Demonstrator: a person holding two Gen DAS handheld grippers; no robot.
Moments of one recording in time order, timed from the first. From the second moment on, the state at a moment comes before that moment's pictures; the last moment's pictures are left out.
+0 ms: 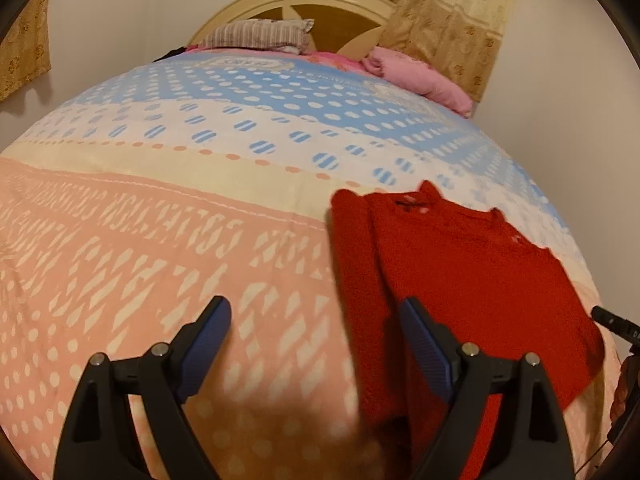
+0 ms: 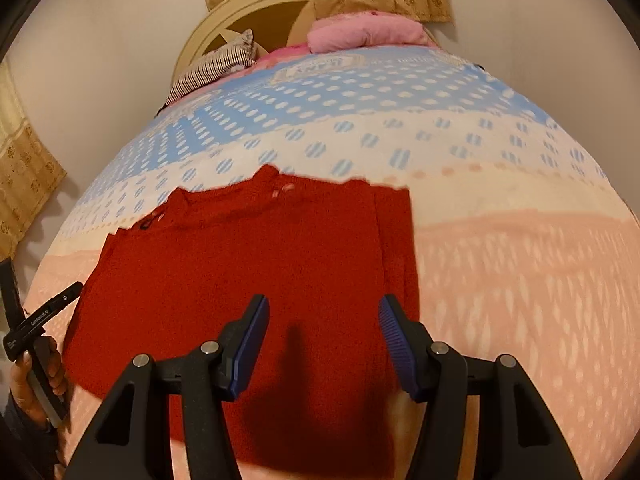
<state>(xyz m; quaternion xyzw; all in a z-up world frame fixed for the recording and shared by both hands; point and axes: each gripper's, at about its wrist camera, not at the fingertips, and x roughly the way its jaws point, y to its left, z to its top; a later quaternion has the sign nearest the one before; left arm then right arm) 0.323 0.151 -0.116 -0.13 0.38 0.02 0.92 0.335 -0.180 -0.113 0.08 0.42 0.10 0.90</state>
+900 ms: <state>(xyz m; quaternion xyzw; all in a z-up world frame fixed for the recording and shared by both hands) 0.360 0.167 -0.141 -0.16 0.40 0.03 0.90 0.372 -0.001 -0.131 -0.02 0.45 0.18 0.87</state>
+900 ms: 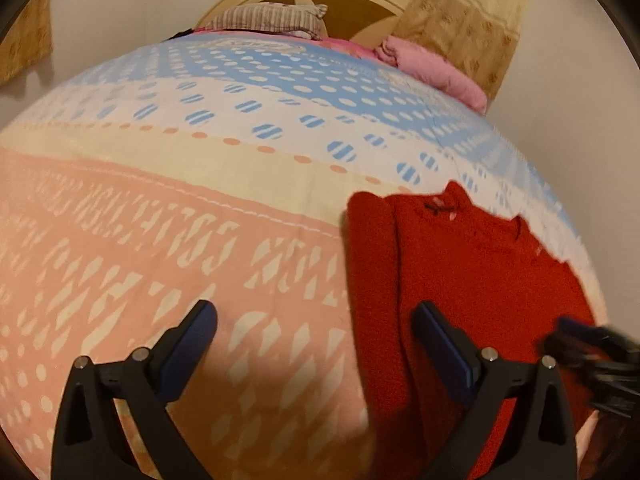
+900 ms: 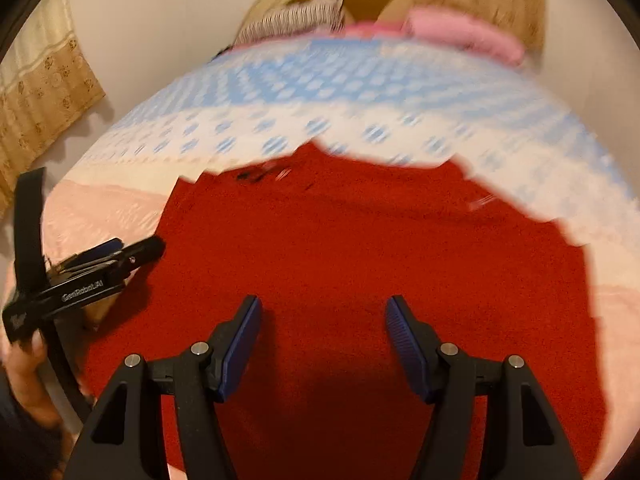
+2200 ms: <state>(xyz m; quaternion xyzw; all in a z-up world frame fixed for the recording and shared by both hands) 0.354 0.167 -0.144 -0.17 0.40 0.02 0.90 0.327 -0.056 -0.118 -0.02 0.39 0.17 0.91</state>
